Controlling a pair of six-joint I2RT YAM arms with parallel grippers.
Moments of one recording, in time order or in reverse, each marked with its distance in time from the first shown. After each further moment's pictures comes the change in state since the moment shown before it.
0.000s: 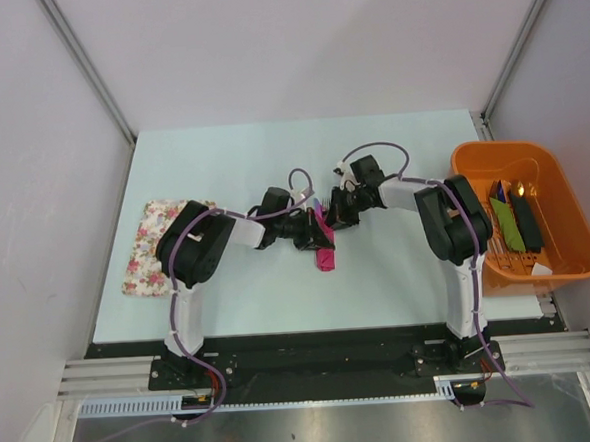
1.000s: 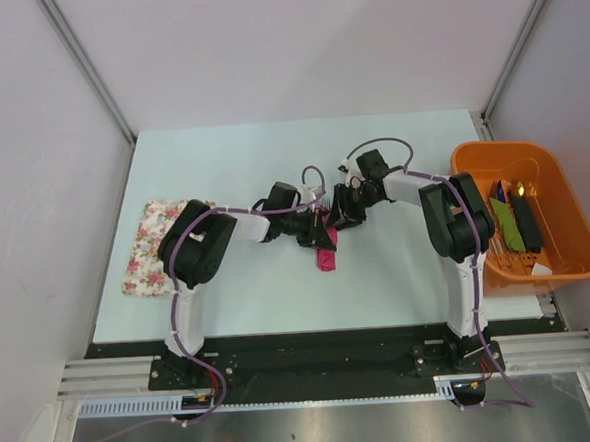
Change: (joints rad) left arm -0.021 0.006 0.090 -0.166 0.021 0.272; right arm -0.045 0.008 0.090 -0.188 0.006 -0.117
